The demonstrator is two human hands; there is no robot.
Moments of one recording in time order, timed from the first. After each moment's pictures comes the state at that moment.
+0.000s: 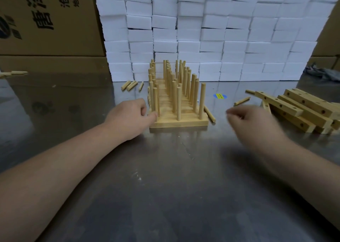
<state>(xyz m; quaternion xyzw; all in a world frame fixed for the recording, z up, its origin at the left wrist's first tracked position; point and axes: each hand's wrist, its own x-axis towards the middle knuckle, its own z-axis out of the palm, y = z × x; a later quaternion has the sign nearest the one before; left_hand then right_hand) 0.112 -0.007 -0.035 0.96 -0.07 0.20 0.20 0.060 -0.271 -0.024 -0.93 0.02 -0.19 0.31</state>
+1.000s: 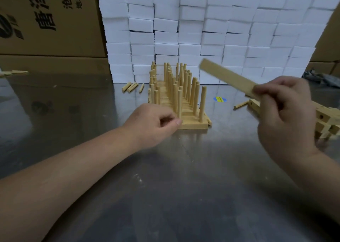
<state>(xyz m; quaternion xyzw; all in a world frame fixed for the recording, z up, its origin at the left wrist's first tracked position) 0.080 -0.036 -0.026 0.87 -0.32 0.21 0.30 0.036 -0.275 -0.007 -0.78 -0.15 -0.52 0.32</state>
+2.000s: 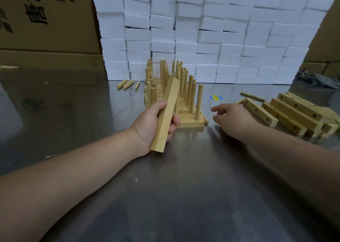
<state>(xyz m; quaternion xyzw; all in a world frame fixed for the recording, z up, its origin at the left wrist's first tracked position) 0.085 -0.063 -0.034 0.59 -0.13 -0.11 0.79 0.112 -0.267 -0.027 -0.95 0.03 -0.09 0.29</state>
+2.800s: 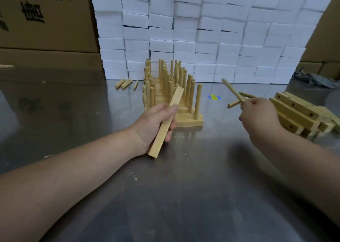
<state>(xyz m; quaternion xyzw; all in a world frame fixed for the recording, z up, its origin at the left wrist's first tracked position) 0.087 -0.061 -0.038 0.63 -0.18 -0.10 0.75 0.092 -0.288 -0.018 -0.86 0.15 -0.24 0.43</state>
